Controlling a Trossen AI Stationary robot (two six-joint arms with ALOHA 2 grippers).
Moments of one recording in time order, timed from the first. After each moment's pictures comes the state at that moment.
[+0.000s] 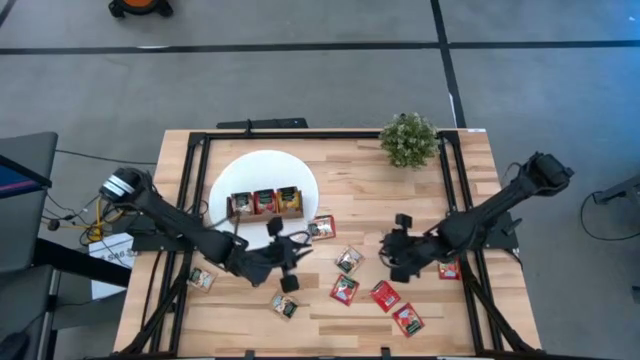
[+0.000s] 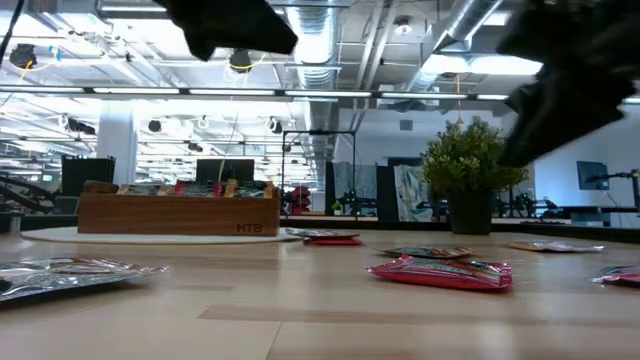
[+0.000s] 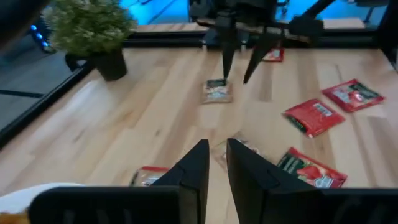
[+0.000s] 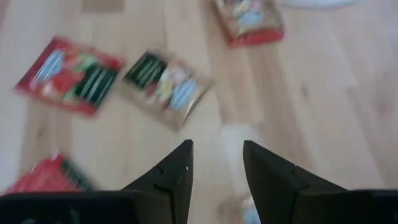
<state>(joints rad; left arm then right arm) -0.49 1.52 0.88 0.18 -0.76 -0.25 0.53 1.29 0.65 -0.40 0.45 0.45</state>
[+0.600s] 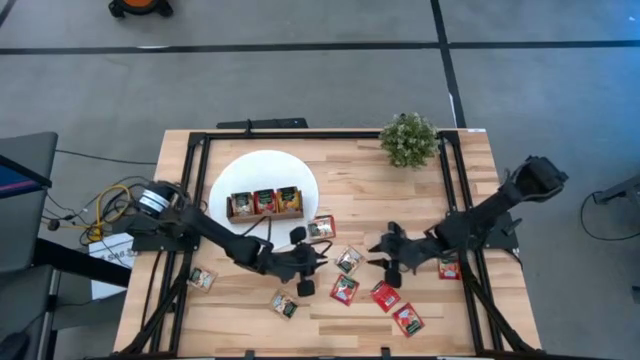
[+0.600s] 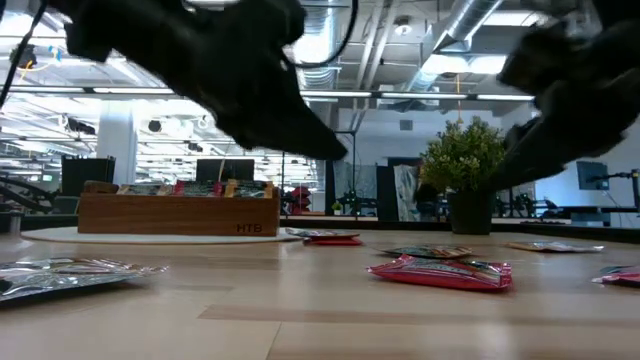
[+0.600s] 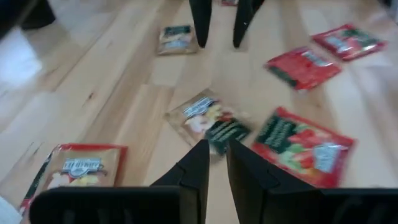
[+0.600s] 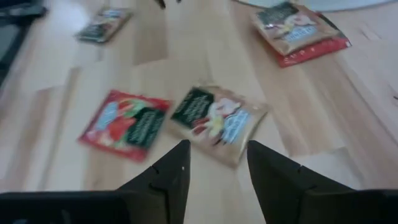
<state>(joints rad) -0.39 1.83 0.88 0.43 -0.50 -0.26 0.49 1.37 0.42 0.24 0.35 0.50</state>
